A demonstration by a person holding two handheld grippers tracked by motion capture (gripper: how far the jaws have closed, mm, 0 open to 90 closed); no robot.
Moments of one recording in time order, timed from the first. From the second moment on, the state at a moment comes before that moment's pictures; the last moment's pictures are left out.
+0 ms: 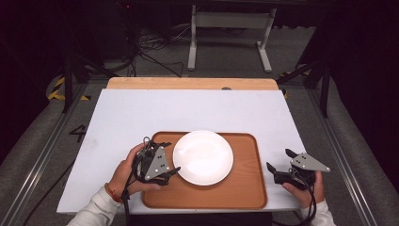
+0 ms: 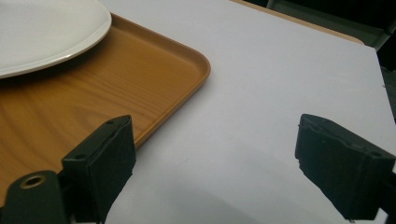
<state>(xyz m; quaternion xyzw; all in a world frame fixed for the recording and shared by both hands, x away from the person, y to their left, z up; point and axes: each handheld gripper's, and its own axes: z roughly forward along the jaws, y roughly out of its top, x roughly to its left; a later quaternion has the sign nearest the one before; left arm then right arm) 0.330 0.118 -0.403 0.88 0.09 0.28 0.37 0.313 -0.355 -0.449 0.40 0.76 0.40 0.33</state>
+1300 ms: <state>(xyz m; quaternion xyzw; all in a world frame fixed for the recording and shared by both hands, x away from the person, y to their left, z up) 0.354 0.217 -0.418 0.86 0.22 0.29 0.36 0.313 -0.354 -0.449 0.40 0.76 0.40 0.33</state>
